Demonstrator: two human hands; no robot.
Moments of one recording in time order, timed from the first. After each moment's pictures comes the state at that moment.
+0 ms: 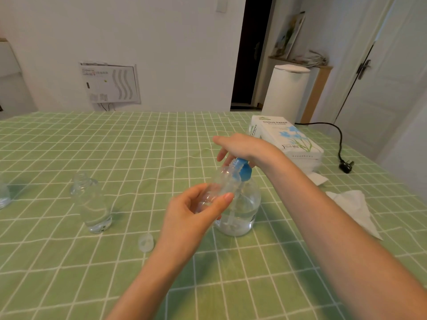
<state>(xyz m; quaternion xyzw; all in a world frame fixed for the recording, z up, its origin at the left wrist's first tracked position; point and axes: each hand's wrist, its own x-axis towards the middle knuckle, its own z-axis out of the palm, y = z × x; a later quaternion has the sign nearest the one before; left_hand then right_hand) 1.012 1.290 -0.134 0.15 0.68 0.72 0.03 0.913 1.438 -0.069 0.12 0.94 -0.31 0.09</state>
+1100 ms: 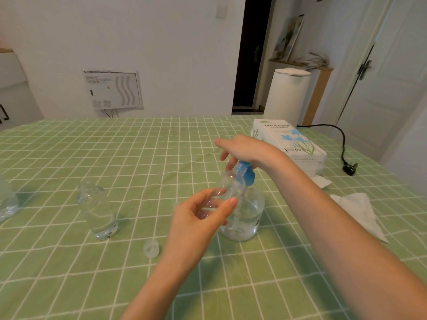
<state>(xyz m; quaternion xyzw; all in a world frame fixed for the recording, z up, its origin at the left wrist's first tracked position) 1.013 1.293 -0.135 0.14 0.67 0.73 0.04 0.917 1.436 -0.062 0.09 0.95 -0.29 0.06</state>
